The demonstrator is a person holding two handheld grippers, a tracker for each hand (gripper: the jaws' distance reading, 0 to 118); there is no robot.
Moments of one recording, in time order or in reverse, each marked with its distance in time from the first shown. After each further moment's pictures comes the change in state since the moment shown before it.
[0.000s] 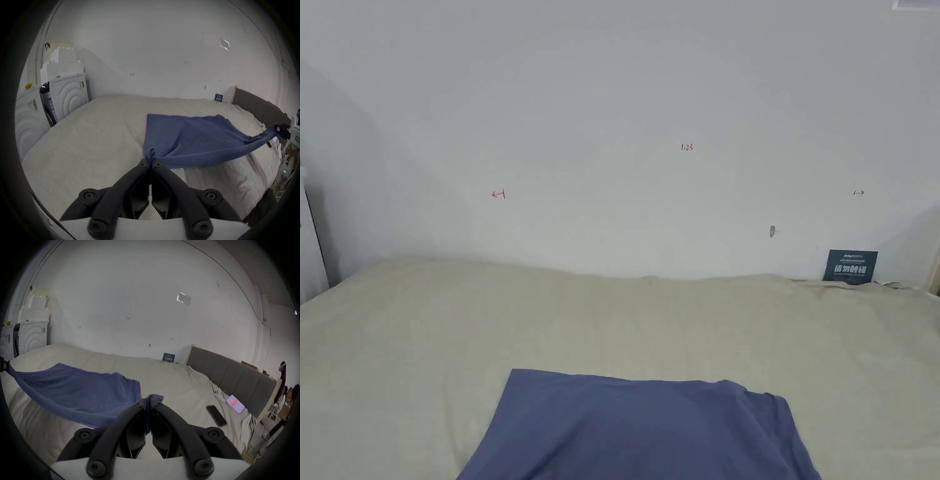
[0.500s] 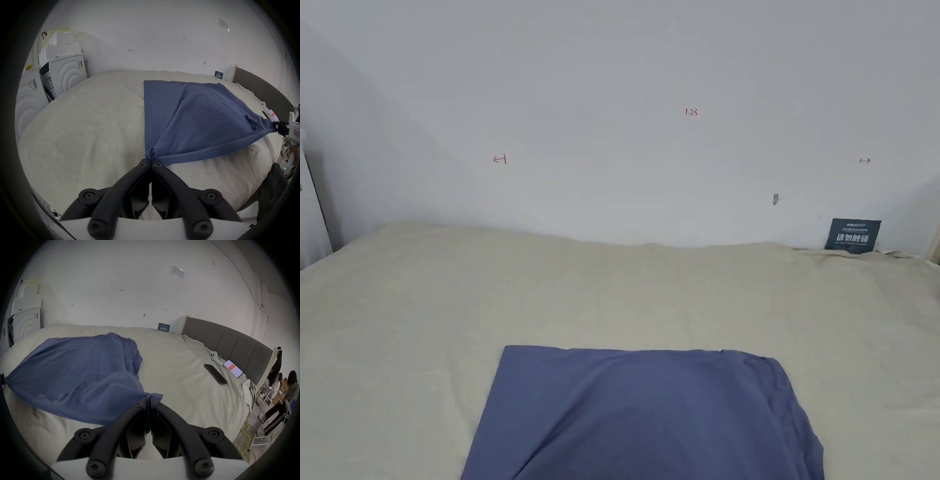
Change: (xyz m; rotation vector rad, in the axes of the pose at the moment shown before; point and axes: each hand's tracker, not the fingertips) left arm 0.008 -0.097 0.014 -0.168 0.004 -0.028; right arm -0.012 -0.092 0.012 -0.208 -0.033 -0.024
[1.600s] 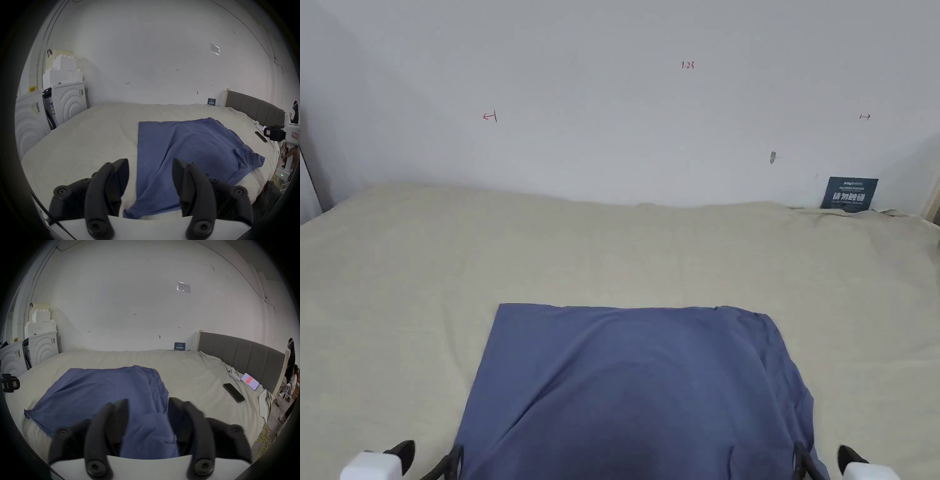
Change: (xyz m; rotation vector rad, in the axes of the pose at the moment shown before) left arm 0.042 0.079 0.063 0.304 -0.030 -0.018; right arm -0.015 0.074 0.033 0.201 0.187 -0.091
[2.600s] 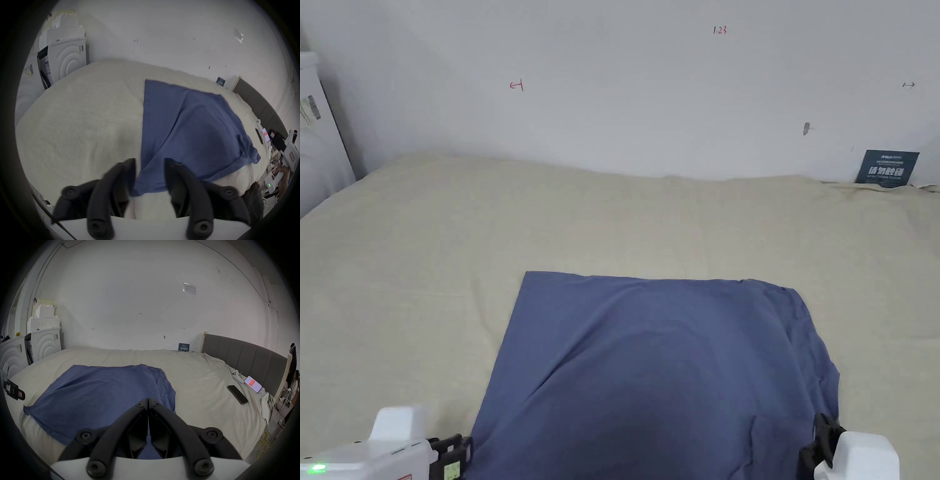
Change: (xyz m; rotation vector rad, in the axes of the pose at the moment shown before) left arm -0.059 -0.031 -0.048 -0.448 -0.014 0.178; right arm -0.021 -0.010 -0.010 -0.007 0.020 0.034
